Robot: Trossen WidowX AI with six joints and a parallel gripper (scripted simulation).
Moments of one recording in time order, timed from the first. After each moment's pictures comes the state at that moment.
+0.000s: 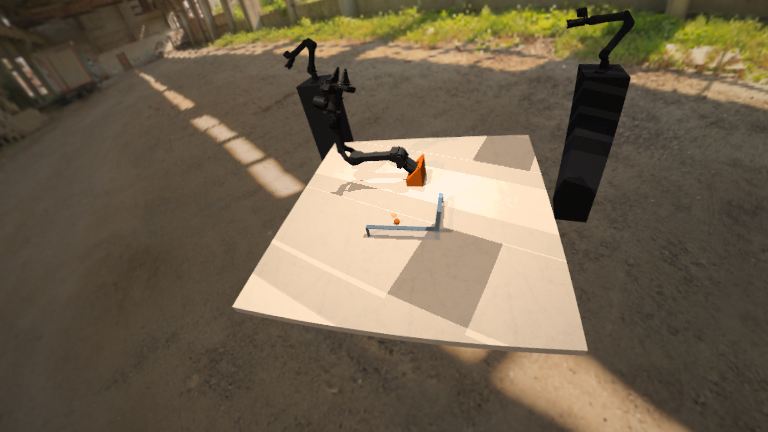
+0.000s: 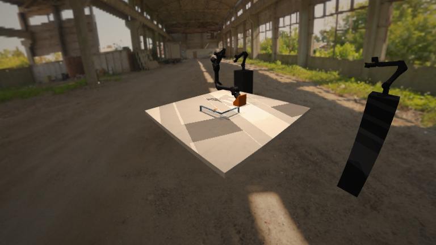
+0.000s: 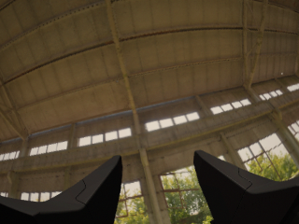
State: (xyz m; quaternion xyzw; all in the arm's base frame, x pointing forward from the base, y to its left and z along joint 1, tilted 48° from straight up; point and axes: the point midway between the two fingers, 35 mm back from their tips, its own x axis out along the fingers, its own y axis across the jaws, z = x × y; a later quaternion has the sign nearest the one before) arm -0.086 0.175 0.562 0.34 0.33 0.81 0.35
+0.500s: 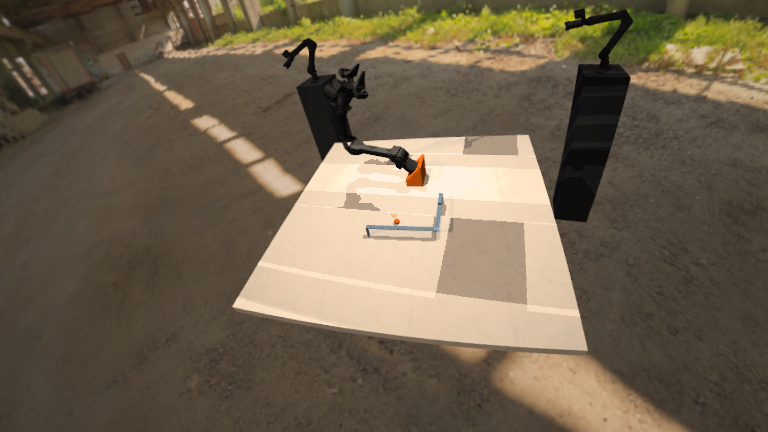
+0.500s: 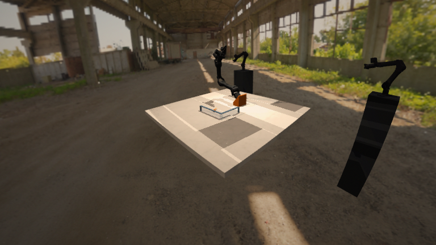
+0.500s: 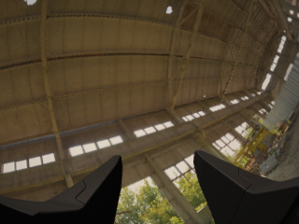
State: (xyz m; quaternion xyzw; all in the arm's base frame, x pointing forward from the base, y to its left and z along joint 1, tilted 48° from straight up) arm -0.014 0.282 0.483 0.29 0.33 0.69 0.58
